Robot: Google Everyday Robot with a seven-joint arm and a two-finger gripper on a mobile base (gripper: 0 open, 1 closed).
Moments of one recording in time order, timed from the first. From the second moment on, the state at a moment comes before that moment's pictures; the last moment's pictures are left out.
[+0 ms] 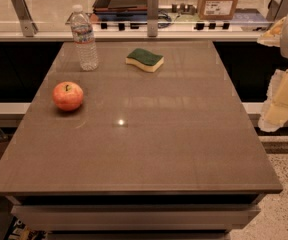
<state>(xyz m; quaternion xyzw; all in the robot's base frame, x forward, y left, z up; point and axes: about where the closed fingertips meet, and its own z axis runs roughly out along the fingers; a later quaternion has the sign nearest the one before) 0.438 -0.213 0.990 -0.60 0.78 -0.05 0.18</state>
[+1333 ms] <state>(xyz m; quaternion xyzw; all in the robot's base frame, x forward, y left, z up) 0.460 -0.186 0.980 -0.52 0.81 0.00 0.28</state>
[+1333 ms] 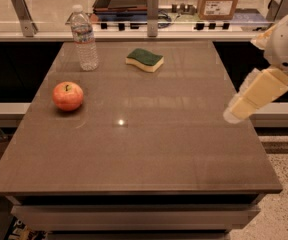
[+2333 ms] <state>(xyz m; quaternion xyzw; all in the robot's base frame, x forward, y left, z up) 0.500 -0.156 0.989 -0.41 0.80 0.03 0.44</state>
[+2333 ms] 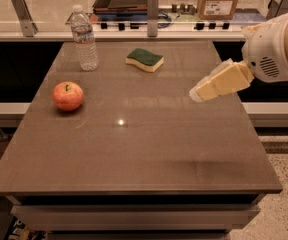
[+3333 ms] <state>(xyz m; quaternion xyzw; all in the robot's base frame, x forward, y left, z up) 0.540 -0.147 1.000 -0.36 0.78 0.03 0.51</state>
